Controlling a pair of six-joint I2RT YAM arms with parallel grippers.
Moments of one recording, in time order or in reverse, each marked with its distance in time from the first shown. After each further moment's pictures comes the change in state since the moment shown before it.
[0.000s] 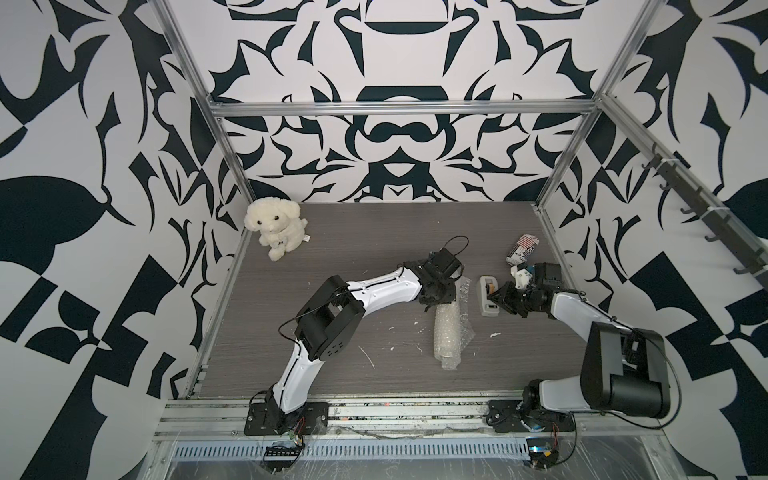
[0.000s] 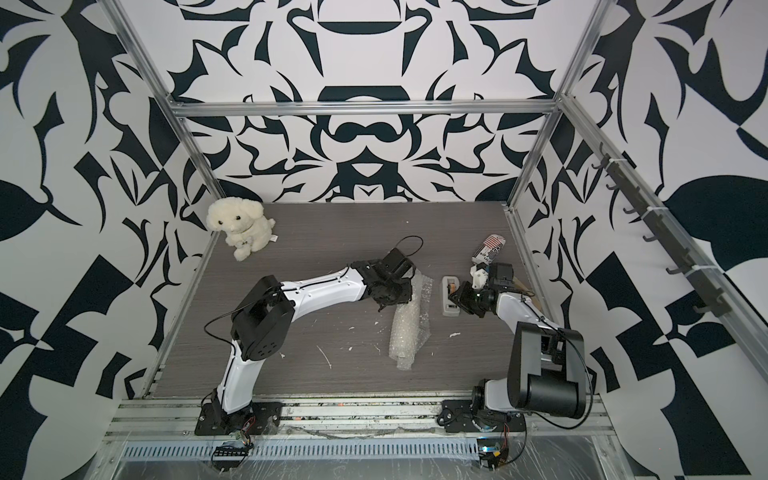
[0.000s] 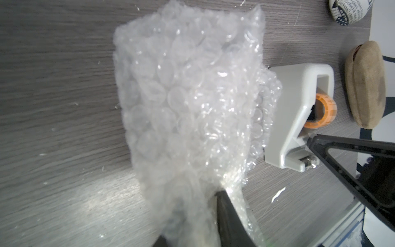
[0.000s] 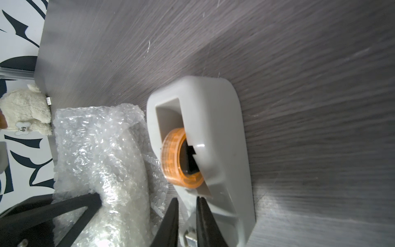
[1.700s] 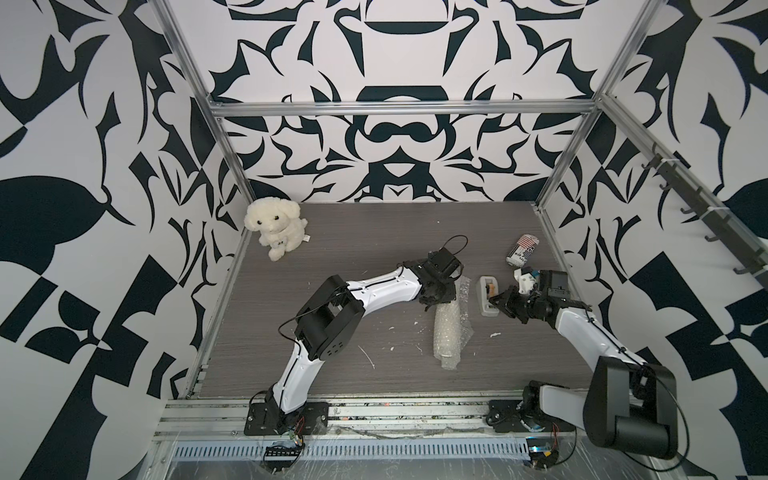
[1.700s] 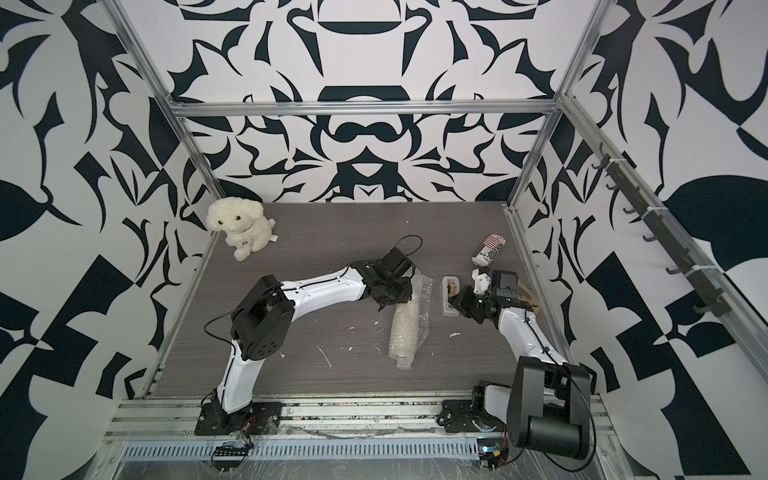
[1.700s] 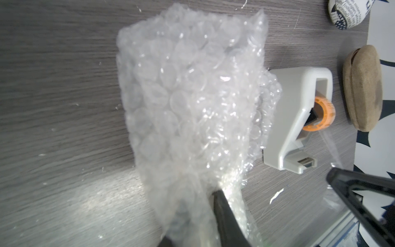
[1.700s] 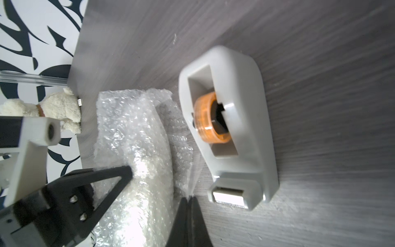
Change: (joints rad) left arm 0.004 0.000 0.000 0.004 0.000 -0.011; right arm 0.000 -0.186 -0.091 -0.027 -0.063 0.101
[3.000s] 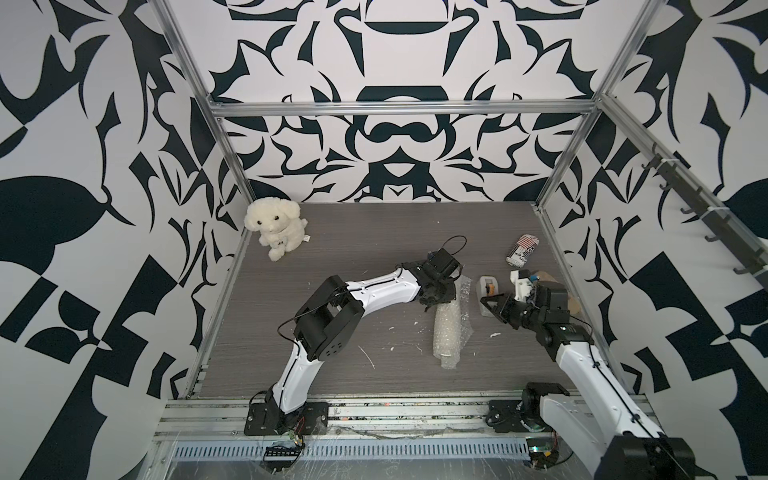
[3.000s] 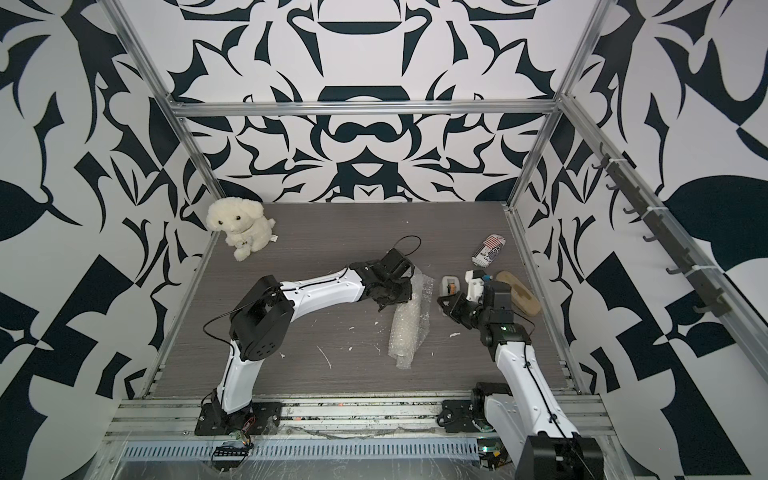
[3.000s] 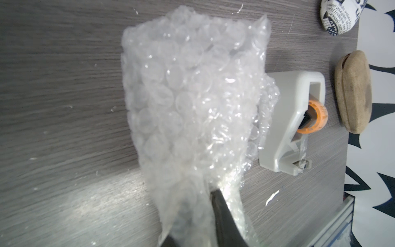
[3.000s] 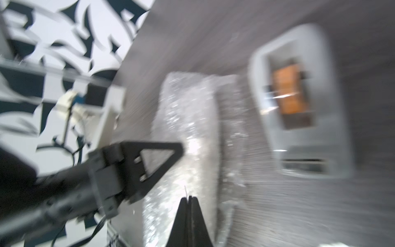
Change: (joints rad) left arm 0.001 -0.010 -0.031 0.055 0.006 -0.017; right arm 0.208 -0.357 -0.134 0.151 -0.021 0.215
